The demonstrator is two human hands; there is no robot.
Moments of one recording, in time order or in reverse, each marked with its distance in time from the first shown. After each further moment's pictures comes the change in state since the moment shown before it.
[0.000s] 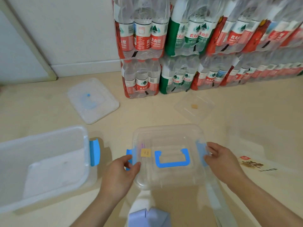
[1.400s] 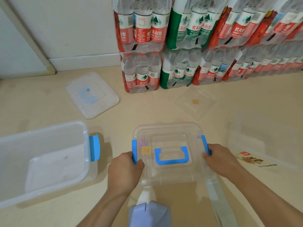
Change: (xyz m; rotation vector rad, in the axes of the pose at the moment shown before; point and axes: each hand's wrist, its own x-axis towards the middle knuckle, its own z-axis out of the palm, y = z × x) left_hand 0.004 0.009 0.019 0.329 0.071 -0.005; right_hand 0.018 0.008 0.002 -0.437 -0.185 0.054
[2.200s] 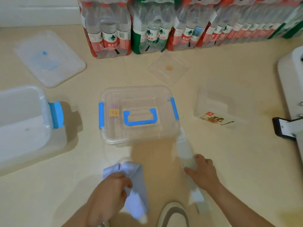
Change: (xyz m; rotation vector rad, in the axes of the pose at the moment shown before) left_hand -0.108 -0.069 0.061 0.115 -0.559 0.401; right_hand -0.083 0.137 0.089 -0.033 -0.084 0.302
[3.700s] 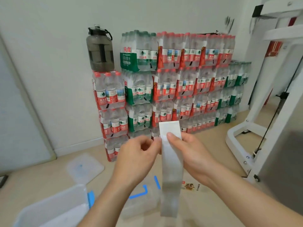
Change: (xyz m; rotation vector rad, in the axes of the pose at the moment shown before) left_hand -0.201 0.341 -0.230 -0.301 0.733 0.399; right_hand -0.366 -0.079 -0.293 1.135 0.061 -0.889
